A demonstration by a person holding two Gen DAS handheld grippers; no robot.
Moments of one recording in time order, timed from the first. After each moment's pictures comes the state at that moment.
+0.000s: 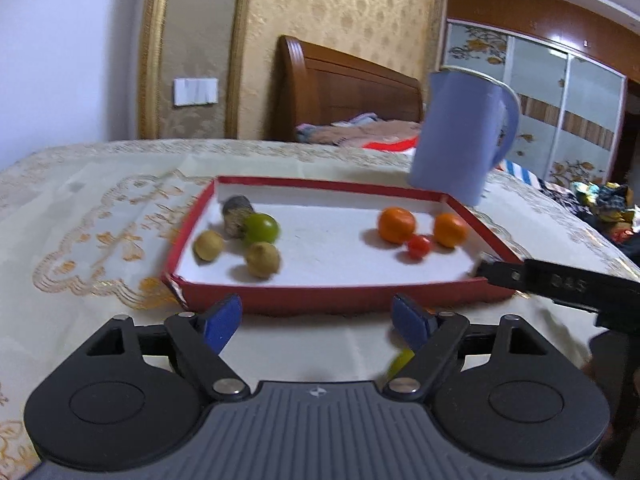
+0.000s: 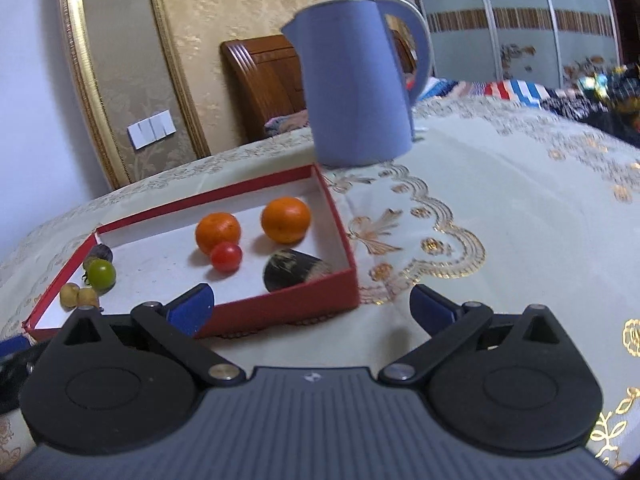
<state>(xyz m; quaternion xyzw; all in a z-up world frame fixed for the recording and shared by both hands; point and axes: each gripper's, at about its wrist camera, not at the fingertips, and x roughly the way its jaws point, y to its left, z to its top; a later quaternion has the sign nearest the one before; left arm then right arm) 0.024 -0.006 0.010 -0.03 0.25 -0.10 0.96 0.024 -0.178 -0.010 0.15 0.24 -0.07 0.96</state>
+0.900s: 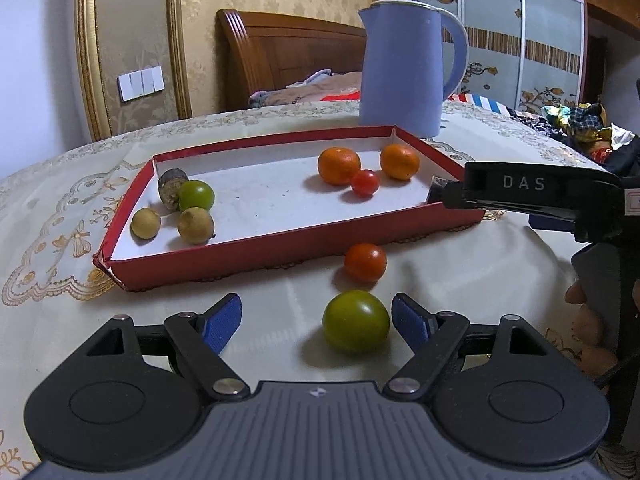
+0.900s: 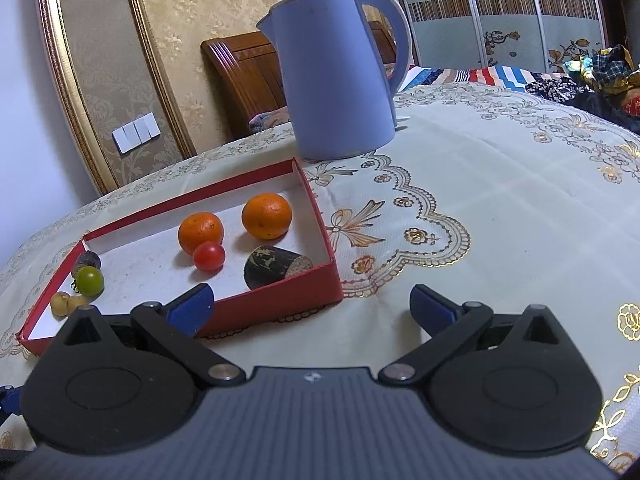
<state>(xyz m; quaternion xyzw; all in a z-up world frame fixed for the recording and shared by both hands) 0.019 -0.047 -0.008 0.06 0.29 -0.14 0.94 0.024 -0.182 -0.011 0.17 0.24 -0.09 0.95</state>
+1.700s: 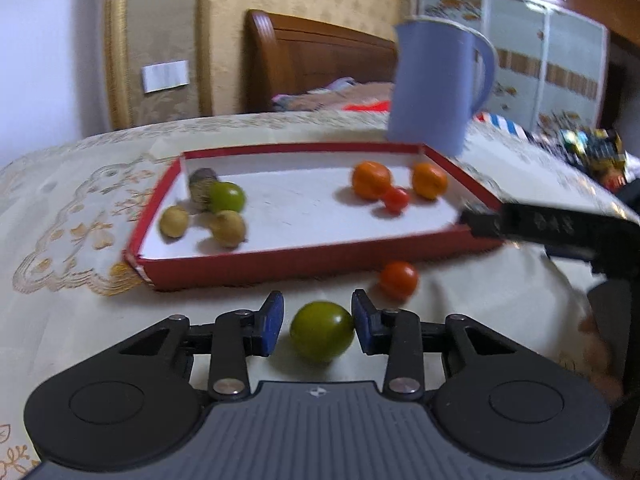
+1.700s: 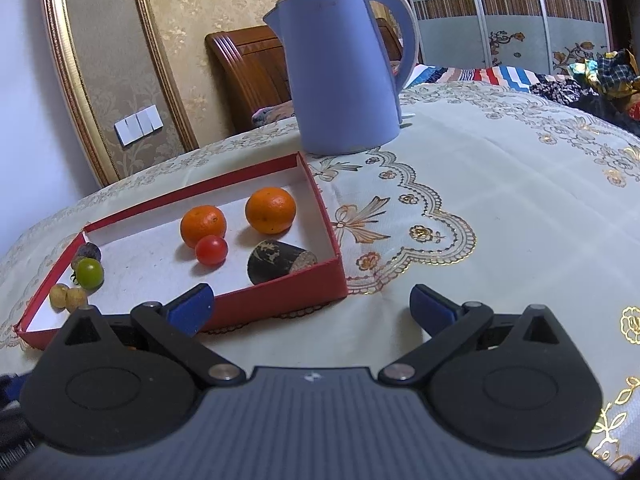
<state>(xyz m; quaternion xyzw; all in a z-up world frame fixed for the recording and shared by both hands) 0.026 -0.024 -0.002 0.02 0.29 -0.12 0.95 0.026 -0.177 -0.011 0.15 0.25 -0.08 0.95</state>
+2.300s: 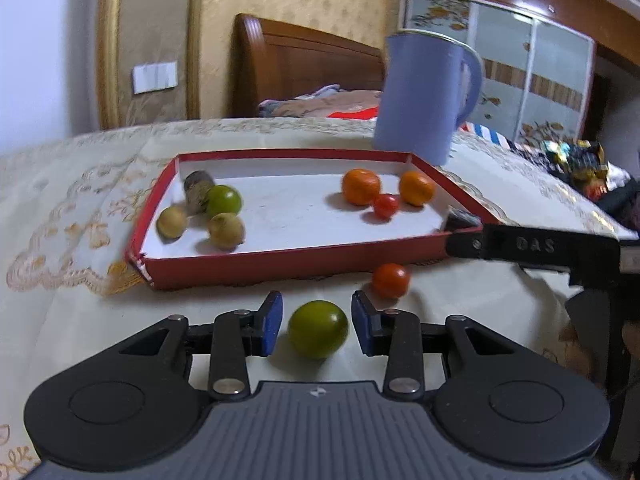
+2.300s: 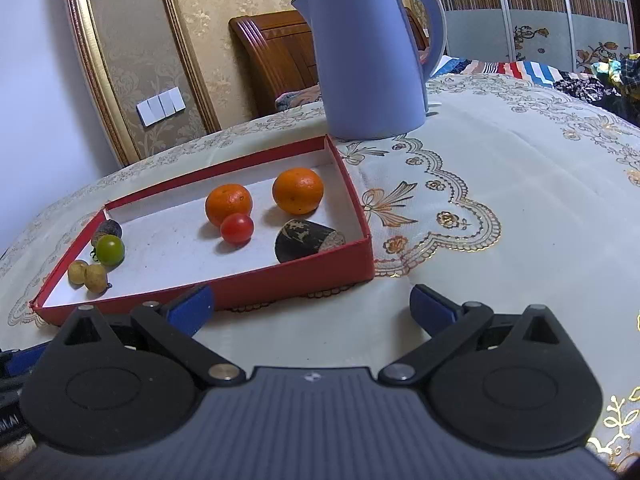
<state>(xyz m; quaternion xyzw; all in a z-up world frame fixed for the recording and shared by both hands) 0.020 -0.016 0.000 0.02 0.28 -0.16 0.95 0.024 -0.170 -0.013 0.15 0.27 -0.04 0.95</state>
